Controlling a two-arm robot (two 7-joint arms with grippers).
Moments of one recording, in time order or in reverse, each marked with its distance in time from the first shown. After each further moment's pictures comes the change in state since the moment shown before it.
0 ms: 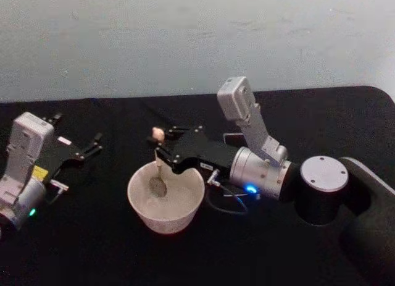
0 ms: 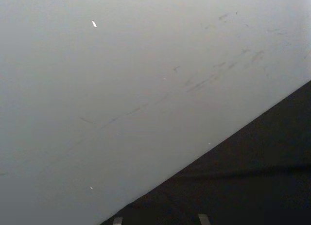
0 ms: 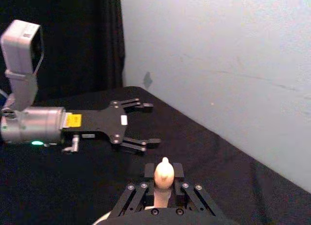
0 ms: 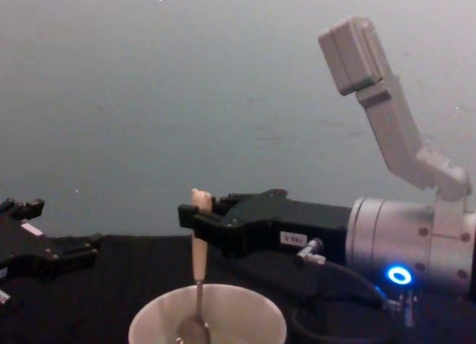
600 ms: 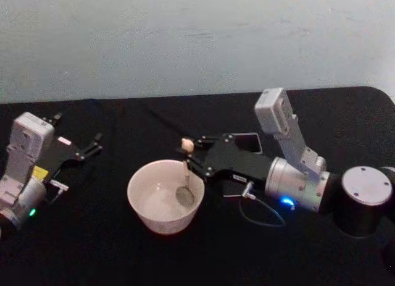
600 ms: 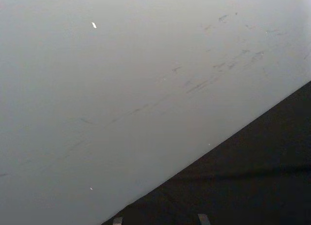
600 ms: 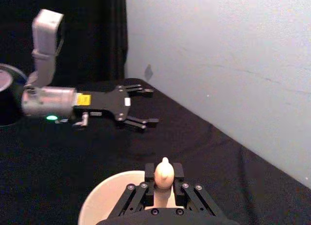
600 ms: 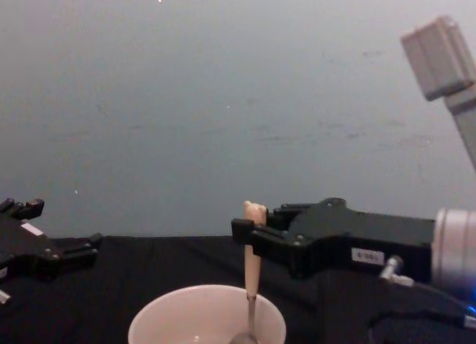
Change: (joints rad) left arm 0.000 0.000 0.000 0.000 0.000 0.000 0.000; right arm -0.093 0.132 0.054 -0.132 0.014 -0.002 0.051
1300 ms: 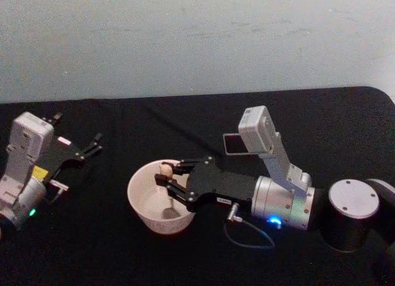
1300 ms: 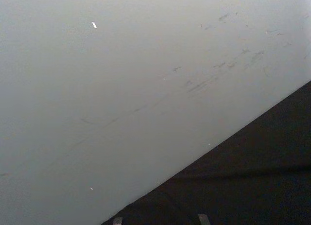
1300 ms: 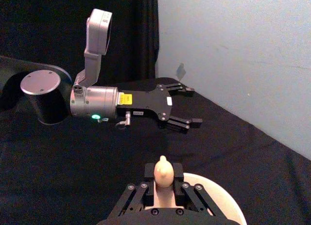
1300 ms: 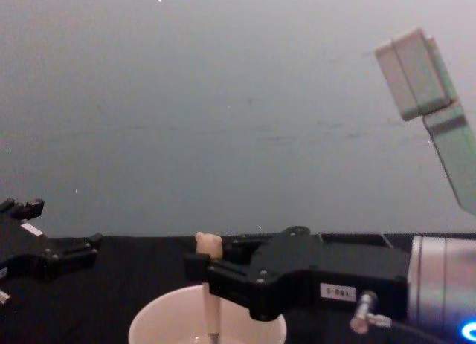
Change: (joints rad) left arm 0.000 0.000 0.000 0.000 0.000 0.000 0.000; right arm -0.016 -0.001 -0.061 -0.029 0.035 0.016 0.046
